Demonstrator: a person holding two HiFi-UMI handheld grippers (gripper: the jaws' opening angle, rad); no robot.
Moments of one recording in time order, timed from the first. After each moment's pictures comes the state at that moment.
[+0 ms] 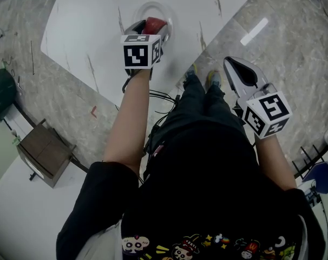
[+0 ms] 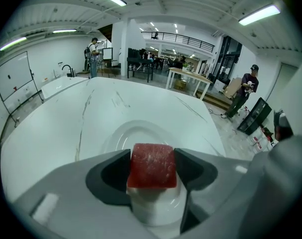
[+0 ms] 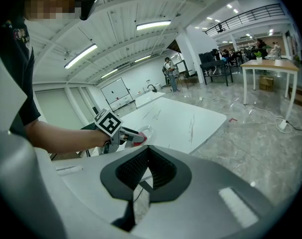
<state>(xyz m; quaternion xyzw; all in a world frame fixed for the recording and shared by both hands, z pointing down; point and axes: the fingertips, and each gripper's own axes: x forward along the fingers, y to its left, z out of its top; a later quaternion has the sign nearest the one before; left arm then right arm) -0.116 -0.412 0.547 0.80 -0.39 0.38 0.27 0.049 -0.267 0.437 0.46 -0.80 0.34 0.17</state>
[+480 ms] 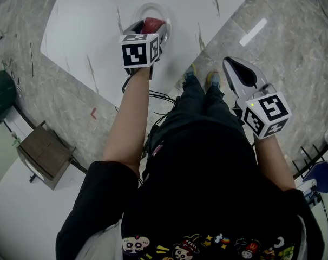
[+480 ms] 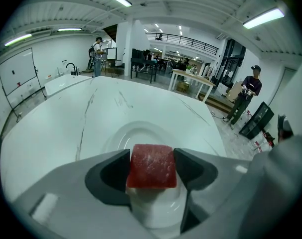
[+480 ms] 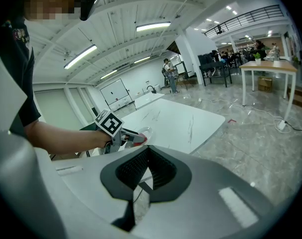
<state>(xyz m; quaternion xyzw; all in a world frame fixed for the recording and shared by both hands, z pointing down) -0.118 -0.415 0.549 0.79 -0.40 0.37 0.28 0.051 -0.265 0.435 0.47 -0.80 0.34 0.16</state>
